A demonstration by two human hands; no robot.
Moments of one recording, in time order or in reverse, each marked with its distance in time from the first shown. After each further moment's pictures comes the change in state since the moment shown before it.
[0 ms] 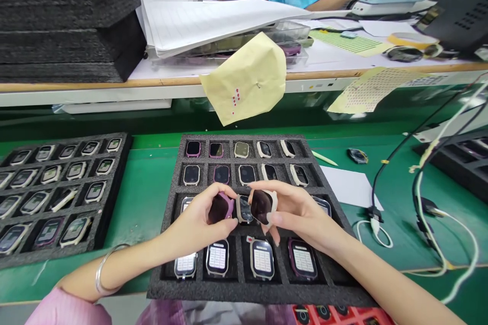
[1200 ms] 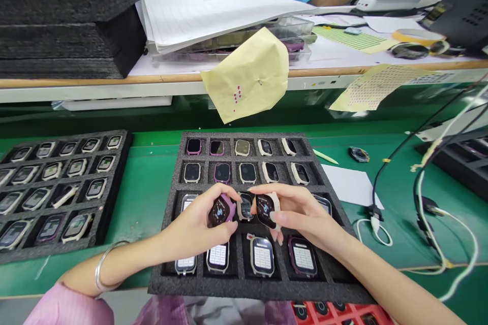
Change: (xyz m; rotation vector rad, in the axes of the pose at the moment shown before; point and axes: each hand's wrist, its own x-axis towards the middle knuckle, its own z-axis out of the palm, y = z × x) left_hand -0.006 0.009 0.000 0.015 -0.045 -0.024; right_hand 0.000 -0.003 -0.008 -0.050 -0.044 0.105
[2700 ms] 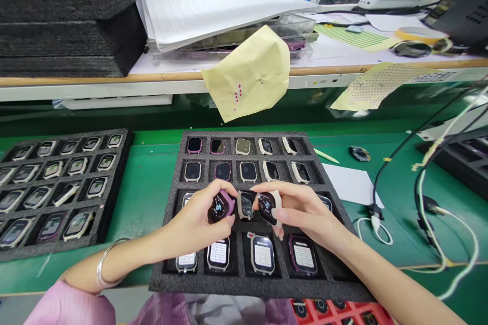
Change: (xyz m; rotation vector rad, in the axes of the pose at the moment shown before) left_hand 0.001 -0.001 -0.002 0.160 0.044 0.088; right_hand -0.002 0.001 -0.003 -0.036 -0.028 -0.070
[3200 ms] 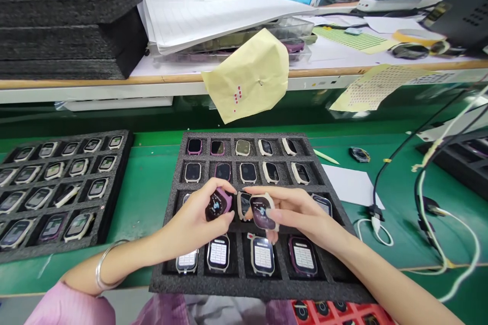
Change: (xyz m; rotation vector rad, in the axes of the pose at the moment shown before) left_hand -0.003 -0.005 -0.003 -0.057 0.045 -0.011; right_hand 0.001 0.004 -0.001 -0.008 -0.067 0.060
